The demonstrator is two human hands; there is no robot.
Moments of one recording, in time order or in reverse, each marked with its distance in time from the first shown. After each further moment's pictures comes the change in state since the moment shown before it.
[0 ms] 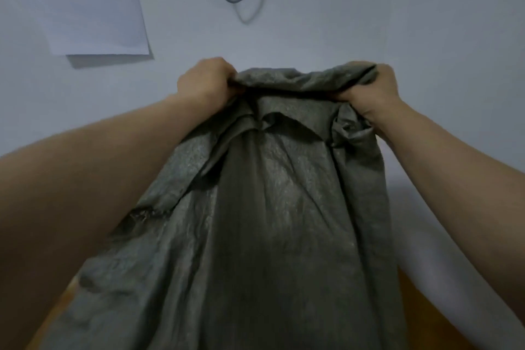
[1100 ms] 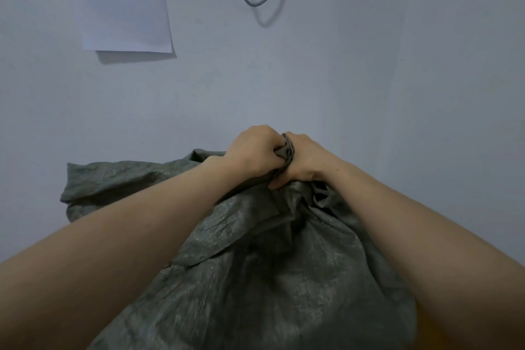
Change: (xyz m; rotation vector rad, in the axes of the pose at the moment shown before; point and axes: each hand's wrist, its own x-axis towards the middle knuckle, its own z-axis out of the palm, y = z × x) left_hand -0.080 0.010 0.038 -0.127 -0.309 0.224; right_hand -0.056 0.035 0.095 -0.611 -0.710 0.121
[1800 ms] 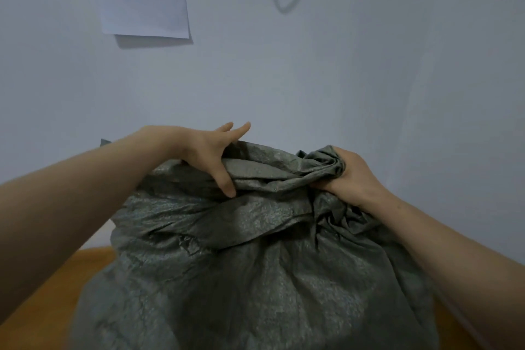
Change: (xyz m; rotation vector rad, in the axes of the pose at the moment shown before) left_hand -0.033 -0.085 -0.040 0.046 -0.617 -0.258; right_hand -0.054 0.037 0.018 0.360 0.261 -0.227
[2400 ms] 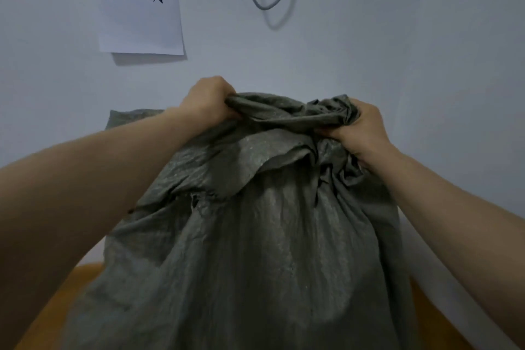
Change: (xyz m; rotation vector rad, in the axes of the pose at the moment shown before) left_hand 0.005 0.036 -0.052 -0.053 0.845 0.017; right_hand 0.039 -0.048 -0.048 0.161 0.356 -0.021
